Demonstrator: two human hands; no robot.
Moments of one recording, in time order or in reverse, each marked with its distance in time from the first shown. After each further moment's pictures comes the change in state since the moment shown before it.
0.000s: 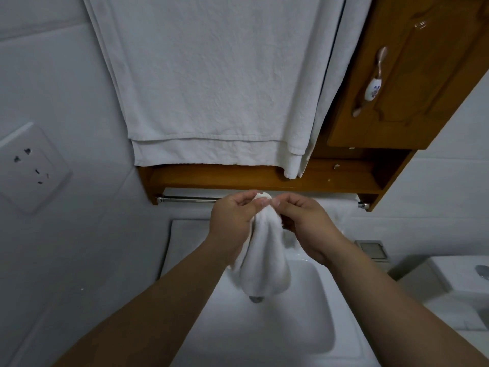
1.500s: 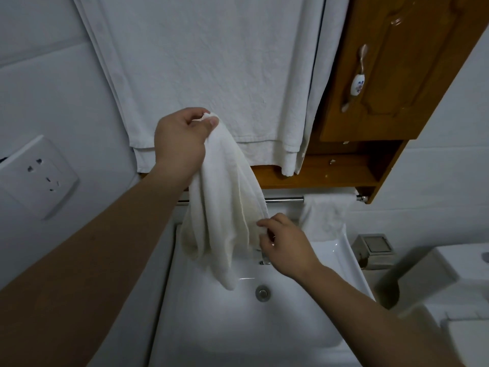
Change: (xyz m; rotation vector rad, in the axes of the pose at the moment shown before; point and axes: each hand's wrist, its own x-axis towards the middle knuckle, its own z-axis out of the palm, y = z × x) left_hand 0.047 0.115 -0.049 0.340 0.313 0.418; right_hand -0.013 0.067 0.016 -0.975 0.121 -0.345
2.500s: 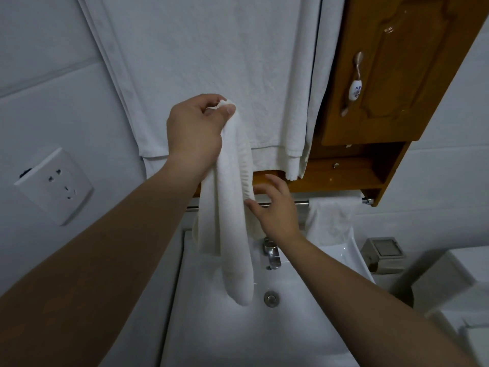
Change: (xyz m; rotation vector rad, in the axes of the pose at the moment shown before) left_hand -0.009 0.047 0.003 0.023 -0.011 0.086; right_hand 0.065 -0.020 0.007 0.313 0.328 0.025
